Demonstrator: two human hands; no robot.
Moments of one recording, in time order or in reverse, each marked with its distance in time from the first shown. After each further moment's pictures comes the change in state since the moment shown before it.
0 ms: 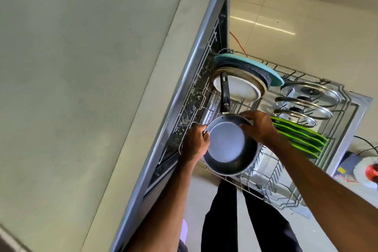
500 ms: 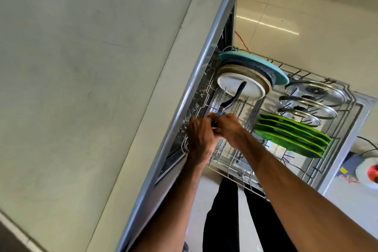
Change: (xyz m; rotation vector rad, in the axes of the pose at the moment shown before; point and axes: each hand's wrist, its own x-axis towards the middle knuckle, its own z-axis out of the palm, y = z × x) left_hand -0.008 0.026 -0.013 0.159 0.172 0.017; right_hand -0.010 -0.108 0.056 0.809 -0.164 0.463
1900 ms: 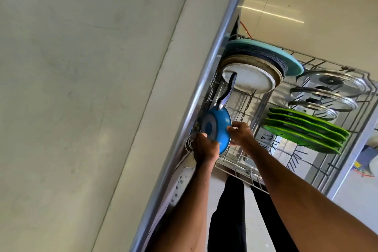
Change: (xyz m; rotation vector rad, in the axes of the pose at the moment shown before) left_hand -0.008 -0.035 0.057 -0.462 -0.203 -0.587; right_hand 0.067 0.078 -0.012 -0.220 0.189 0.079
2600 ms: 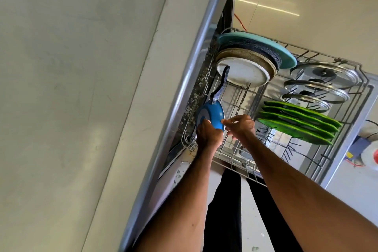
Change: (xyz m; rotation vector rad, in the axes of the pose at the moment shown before) left_hand 0.001 0.030 0.012 0.170 -0.071 0.097; right_hand 0.000 0.007 -0.014 -0.098 0.160 -0.005
